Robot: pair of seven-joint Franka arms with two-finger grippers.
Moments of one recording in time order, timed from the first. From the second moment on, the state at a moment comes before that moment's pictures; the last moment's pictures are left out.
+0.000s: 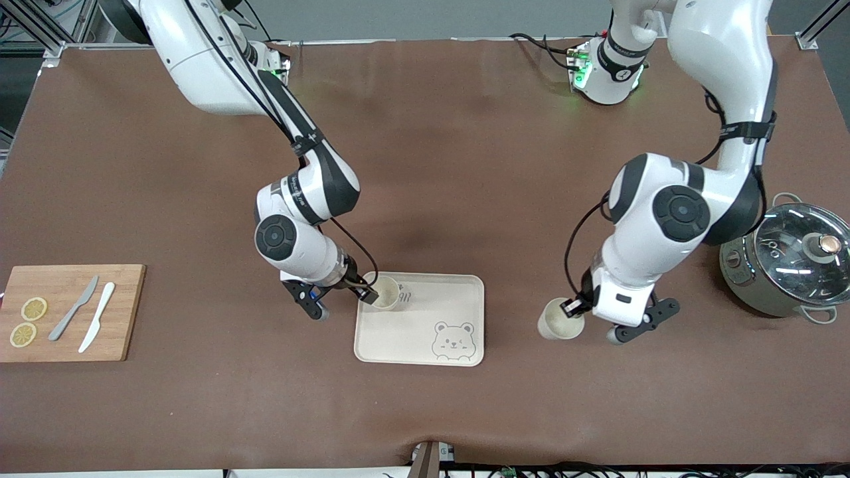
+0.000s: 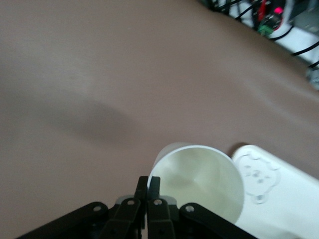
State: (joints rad) left arm -0.25 0.49 -0.06 -1.52 0.02 2.16 -0.74; right arm 0.45 0.70 0.05 -1.53 0.23 2.29 1.13
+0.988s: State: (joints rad) left arm -0.04 0.19 -0.07 -2.19 0.02 2.36 -0.48; right arm 0.48 0.66 0.04 -1.45 0.23 2.23 1.11
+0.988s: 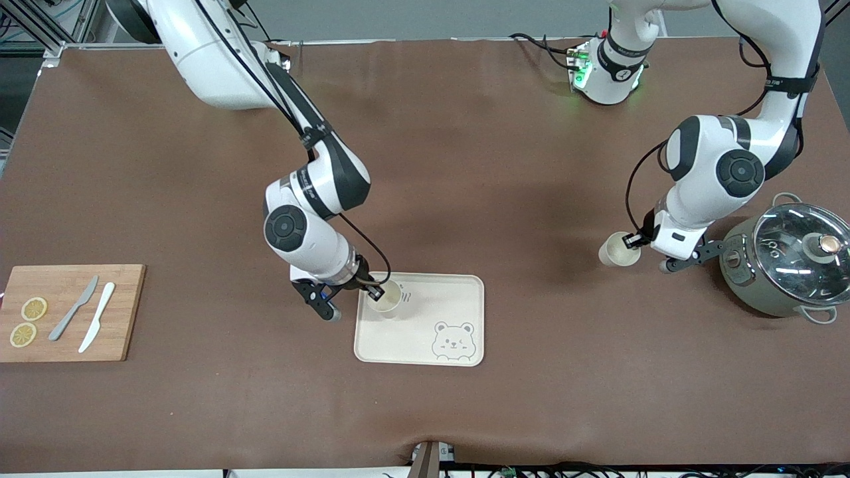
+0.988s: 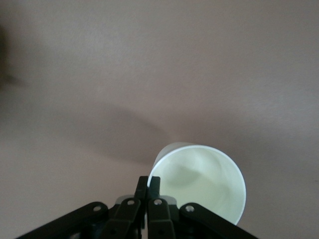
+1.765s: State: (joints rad) left arm -0.05 0.26 -0.10 -2.21 -0.07 2.45 -0.48; right arm 0.15 0.31 0.02 -1.80 0.06 1.92 0.43
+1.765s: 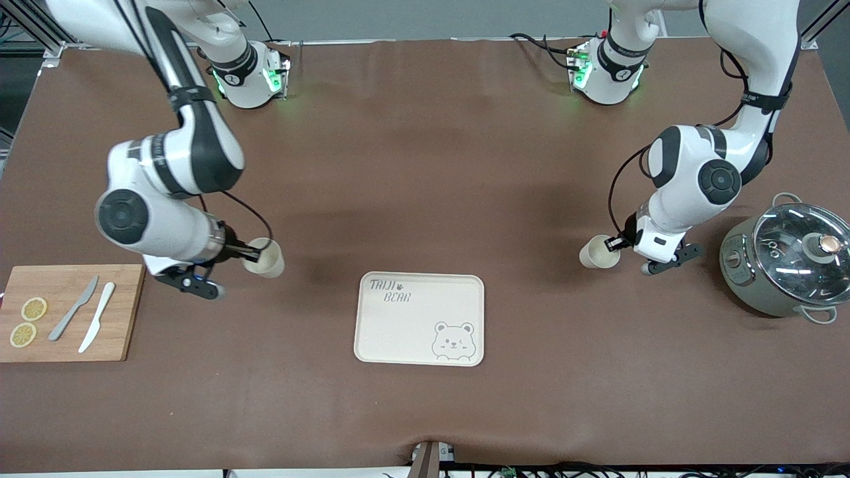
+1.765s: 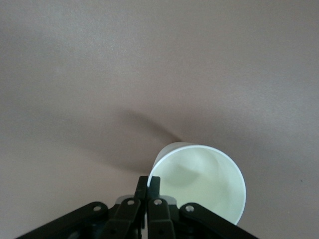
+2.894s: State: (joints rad) left arm -0.03 0.18 -0.10 -1.98 -0.07 2.14 -0.50; right arm -0.19 0.32 0.02 -2.15 0.06 2.32 -0.23
